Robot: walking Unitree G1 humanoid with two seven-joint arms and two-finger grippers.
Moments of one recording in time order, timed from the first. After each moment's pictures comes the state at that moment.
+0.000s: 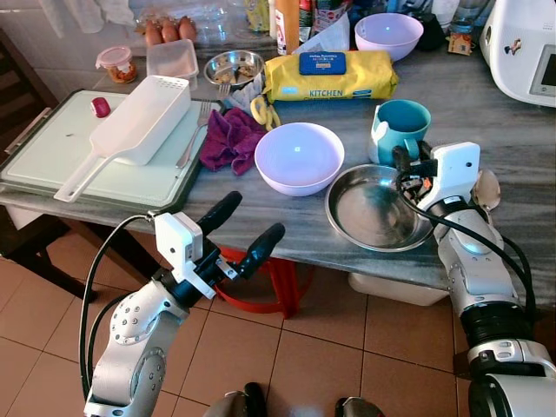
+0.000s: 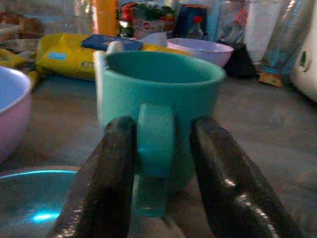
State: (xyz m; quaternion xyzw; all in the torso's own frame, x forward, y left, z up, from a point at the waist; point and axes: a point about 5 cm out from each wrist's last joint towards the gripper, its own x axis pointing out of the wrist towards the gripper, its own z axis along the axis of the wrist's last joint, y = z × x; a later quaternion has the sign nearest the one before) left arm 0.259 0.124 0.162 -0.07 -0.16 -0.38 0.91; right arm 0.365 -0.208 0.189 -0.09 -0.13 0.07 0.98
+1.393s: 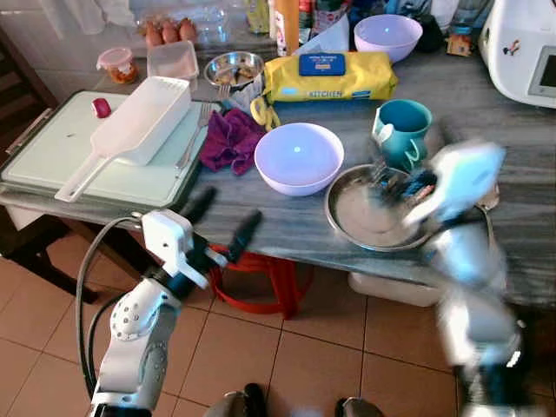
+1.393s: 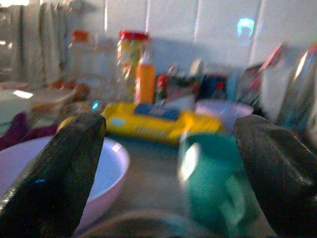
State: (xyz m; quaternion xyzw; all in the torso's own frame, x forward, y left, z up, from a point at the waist) left arm 0.277 0.141 0.149 -0.05 -0.17 -0.27 0.95; right arm 0.304 -0.154 0.209 -0.06 -0.23 0.11 0.97
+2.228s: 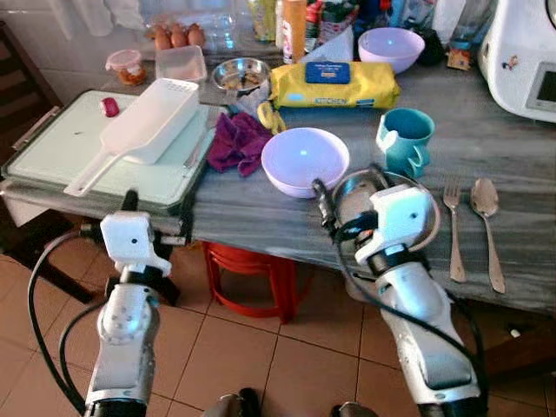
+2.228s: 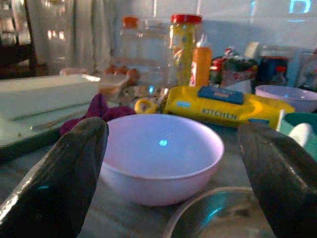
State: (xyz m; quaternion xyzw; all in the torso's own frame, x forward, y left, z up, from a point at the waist) left arm 0.287 0.185 0.133 0.02 -0.16 0.01 0.99; right arm 0.284 -0.106 0.179 -0.04 -0.17 0.16 0.97
